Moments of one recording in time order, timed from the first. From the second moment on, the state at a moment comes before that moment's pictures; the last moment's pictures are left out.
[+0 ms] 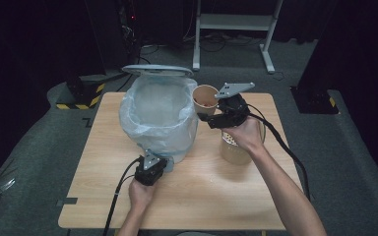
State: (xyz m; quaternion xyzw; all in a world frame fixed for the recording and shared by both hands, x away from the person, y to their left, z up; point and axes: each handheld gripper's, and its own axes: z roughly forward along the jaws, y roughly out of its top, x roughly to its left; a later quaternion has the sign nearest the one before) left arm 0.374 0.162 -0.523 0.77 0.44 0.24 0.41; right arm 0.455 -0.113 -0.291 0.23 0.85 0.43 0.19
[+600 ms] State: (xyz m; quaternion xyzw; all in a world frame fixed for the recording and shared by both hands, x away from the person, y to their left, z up) left arm 0.374 0.162 -0.524 0.77 0.44 0.24 0.41; right arm 0.470 -0.084 -0.279 0.23 0.84 0.47 0.15
